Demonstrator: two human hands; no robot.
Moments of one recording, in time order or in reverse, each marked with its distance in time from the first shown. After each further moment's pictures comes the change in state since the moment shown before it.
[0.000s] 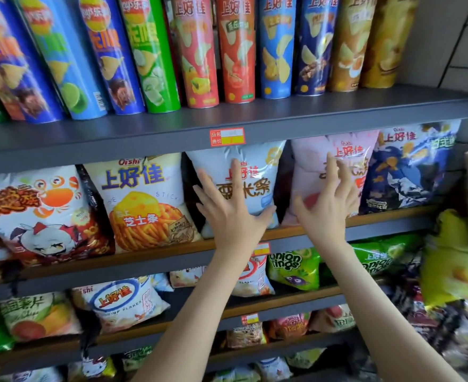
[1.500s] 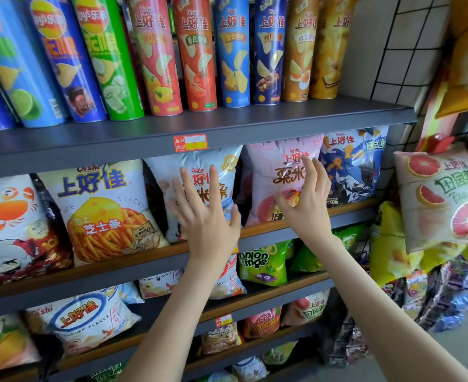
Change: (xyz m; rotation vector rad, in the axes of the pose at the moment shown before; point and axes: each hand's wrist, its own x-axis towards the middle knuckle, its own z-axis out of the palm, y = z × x) left_hand -0.013 0.013 -0.013 0.095 0.132 0.188; right_hand 0.012 0.021 -0.042 0.033 -0.163 -0.021
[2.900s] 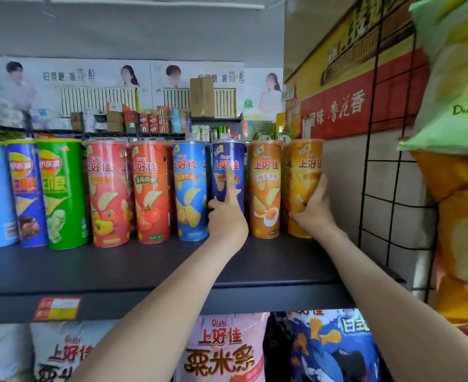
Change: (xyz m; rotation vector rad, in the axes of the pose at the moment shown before) left_hand 0.278 0.185 0.104 -0.004 -0.247 -0.365; right_hand 0.335 0.106 -0.031 0.233 -0.247 0.182
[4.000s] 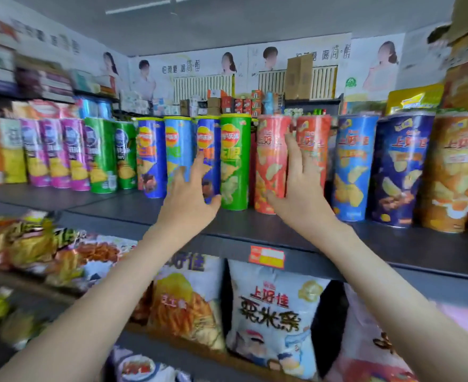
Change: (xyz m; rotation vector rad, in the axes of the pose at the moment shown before) left_hand -0.044 -0.285 -0.209 0.104 0.230 -0.031; right_hand -0.156 -0.221 0.180 0.073 -0.104 -0.716
